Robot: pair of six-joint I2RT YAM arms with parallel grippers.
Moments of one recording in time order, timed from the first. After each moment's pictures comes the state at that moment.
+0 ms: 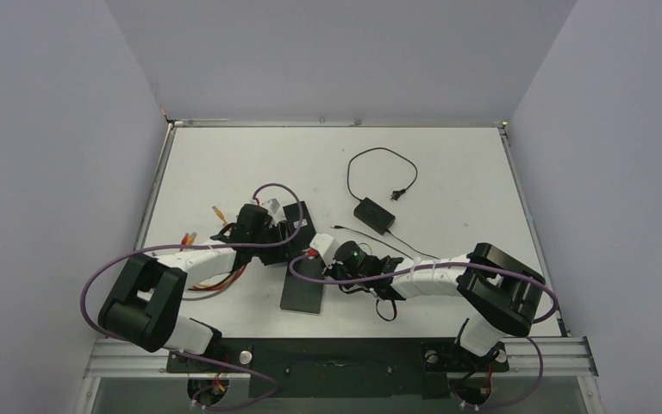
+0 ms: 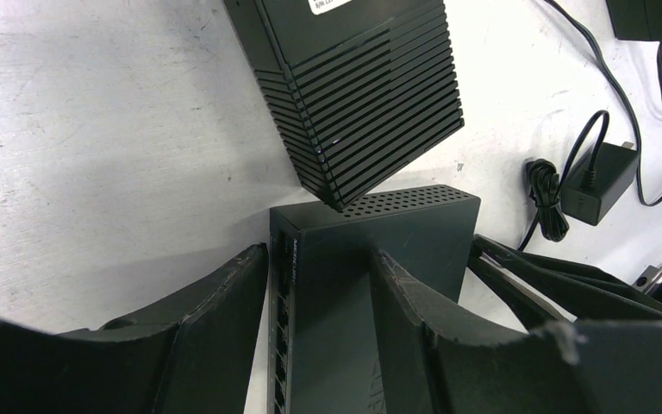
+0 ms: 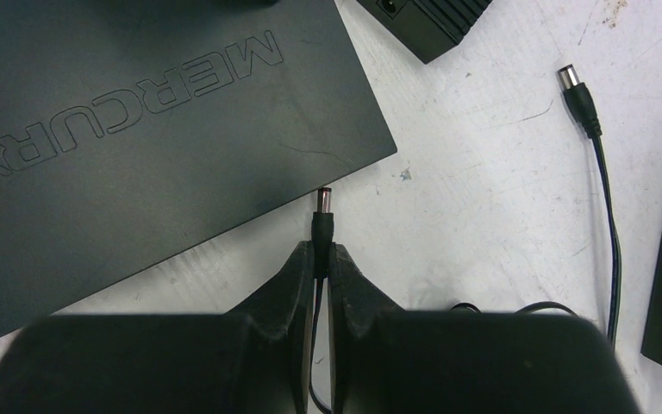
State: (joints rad) left arm -0.43 1.43 0.58 -0.03 0.27 -0.64; right arm 1.03 1.60 0.67 0.19 0.12 -0.12
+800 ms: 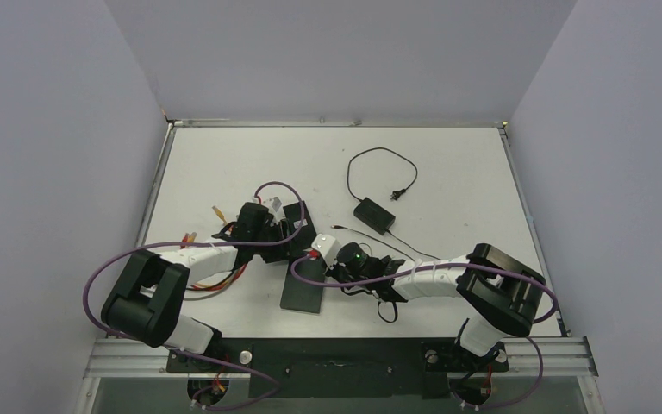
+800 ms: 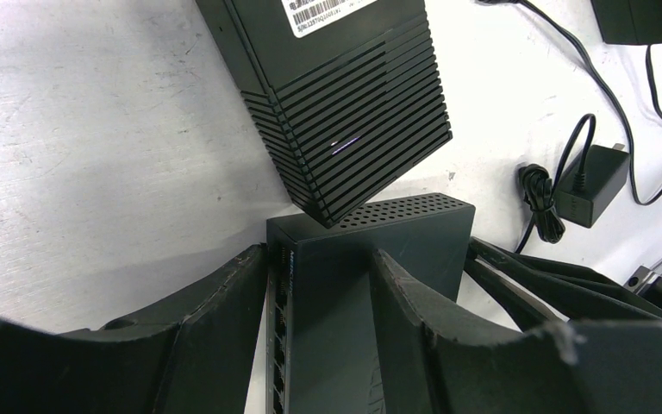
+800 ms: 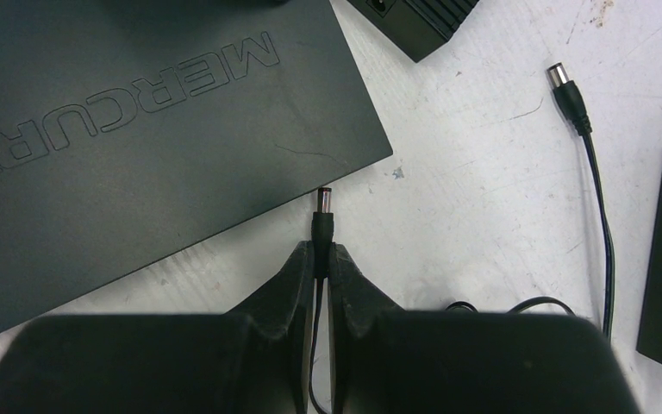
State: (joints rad) left arm -0.43 1.46 0.59 0.00 0.28 -0.63; right arm 1.03 1.60 0.64 0.24 0.13 -0.12
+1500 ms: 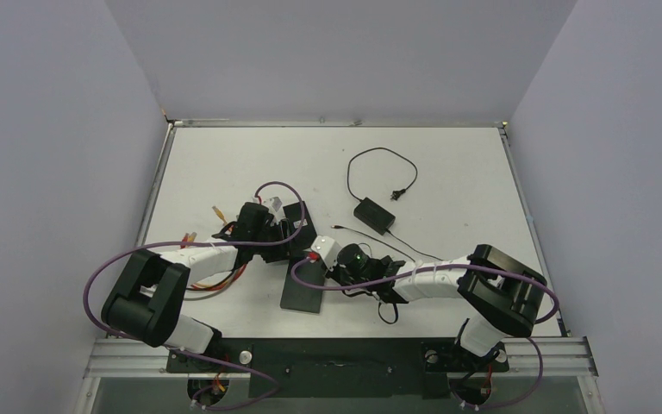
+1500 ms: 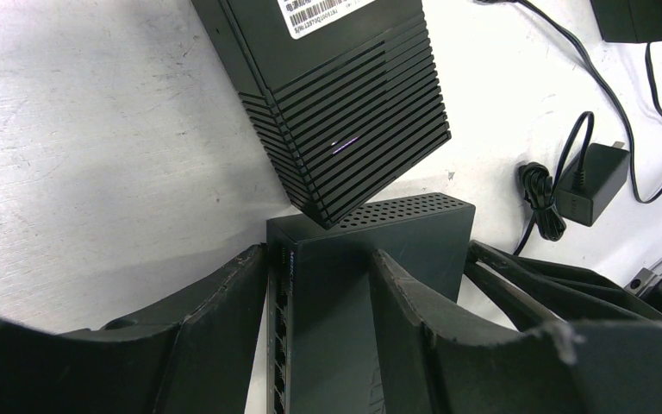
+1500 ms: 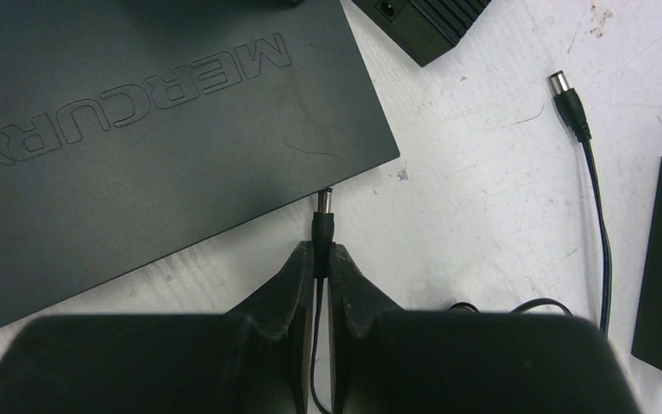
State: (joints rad) left arm -0.43 1.46 0.59 0.01 0.29 -0.62; right arm 1.03 1.59 0.63 0.25 0.13 -0.15
